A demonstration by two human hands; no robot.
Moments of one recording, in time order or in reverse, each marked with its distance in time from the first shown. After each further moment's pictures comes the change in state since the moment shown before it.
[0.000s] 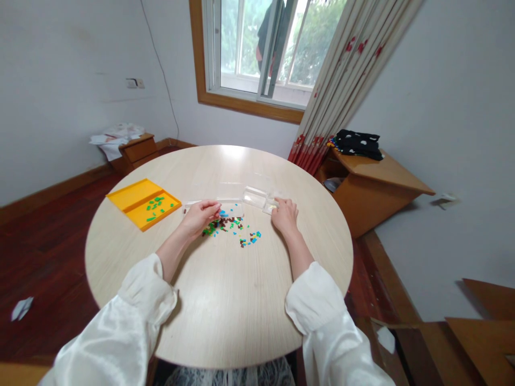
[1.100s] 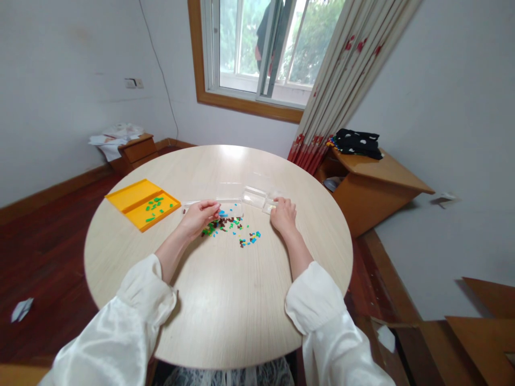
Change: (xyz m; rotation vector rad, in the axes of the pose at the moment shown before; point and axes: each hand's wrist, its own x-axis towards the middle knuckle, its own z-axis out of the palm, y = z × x) left_hand 0.001 -0.001 -0.002 -0.024 0.005 -0.001; right_hand -0.002 -0.007 -0.004 -0.040 -0.036 0.038
